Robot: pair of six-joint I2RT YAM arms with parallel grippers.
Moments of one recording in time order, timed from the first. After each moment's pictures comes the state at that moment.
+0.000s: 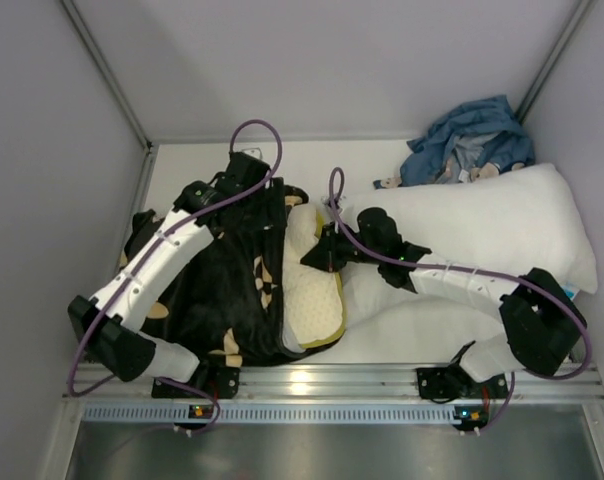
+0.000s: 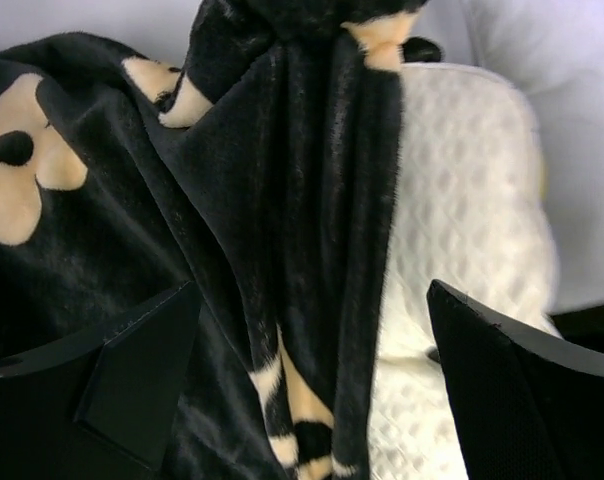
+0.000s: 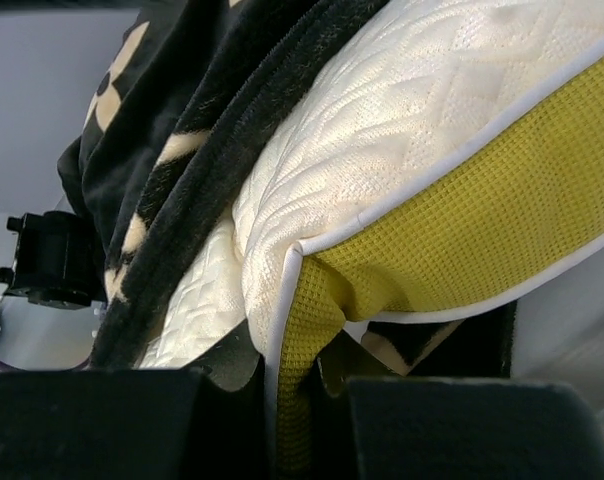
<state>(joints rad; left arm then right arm) -0.58 1.37 1.49 -0.97 -0.23 -0.54 0.78 1.45 0.82 0.27 -0.42 0.51</state>
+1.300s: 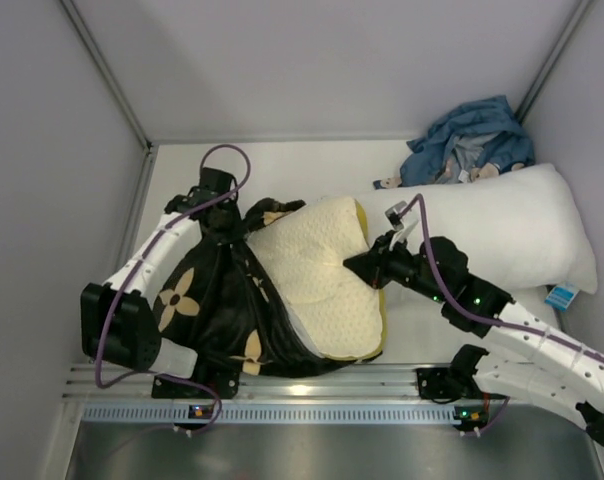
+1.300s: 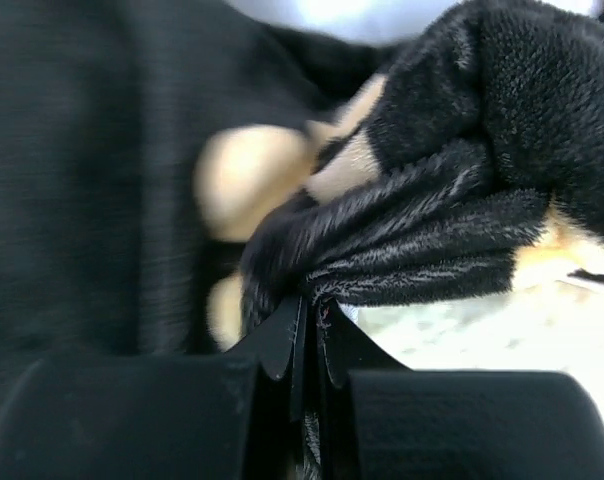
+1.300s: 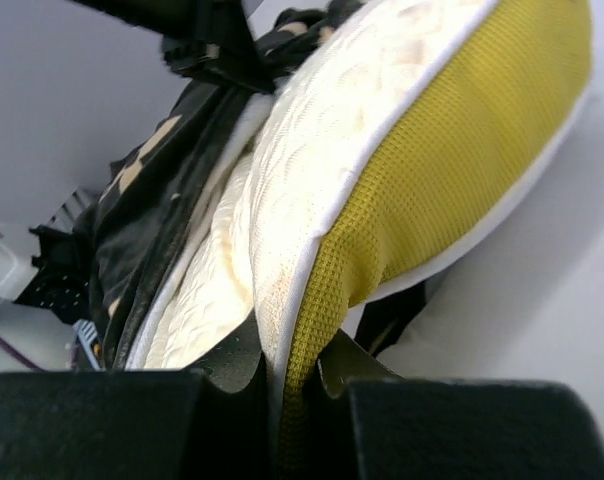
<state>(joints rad) -0.29 1.47 1.19 -0.75 -0.04 -0.55 0.86 0.83 0.71 -0.10 -0.08 0.45</state>
